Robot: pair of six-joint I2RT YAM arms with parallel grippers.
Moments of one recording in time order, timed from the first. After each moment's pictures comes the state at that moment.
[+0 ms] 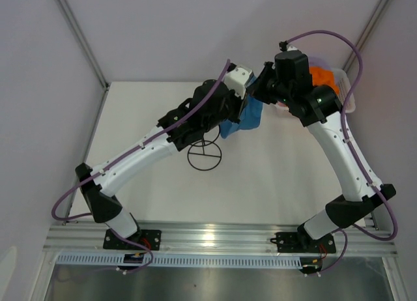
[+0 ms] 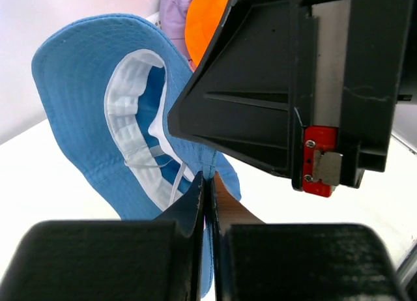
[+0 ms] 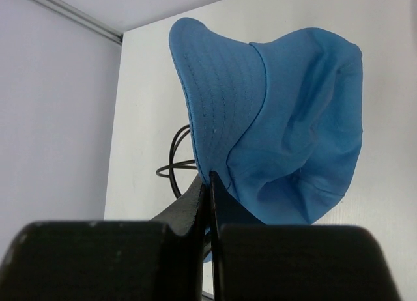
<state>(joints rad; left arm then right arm) -0.94 1.61 1.77 -0.39 -0.21 -0.08 0.55 1.54 2.00 -0.91 0.11 0.70</state>
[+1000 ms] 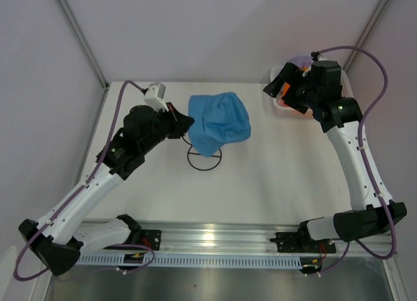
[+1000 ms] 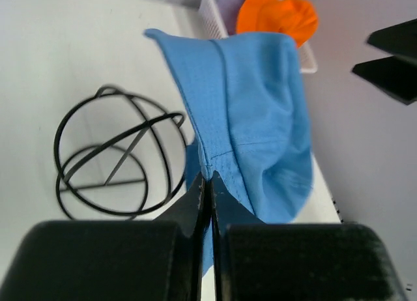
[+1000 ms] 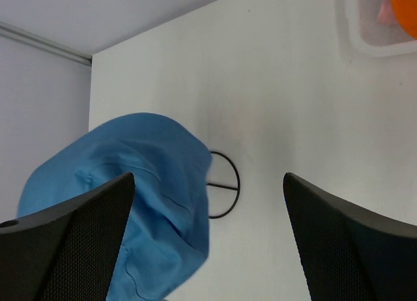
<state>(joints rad) -0.63 1.05 1.19 -0.35 -0.07 -0.58 0.22 1.38 1.69 -0.76 -0.11 0.61</state>
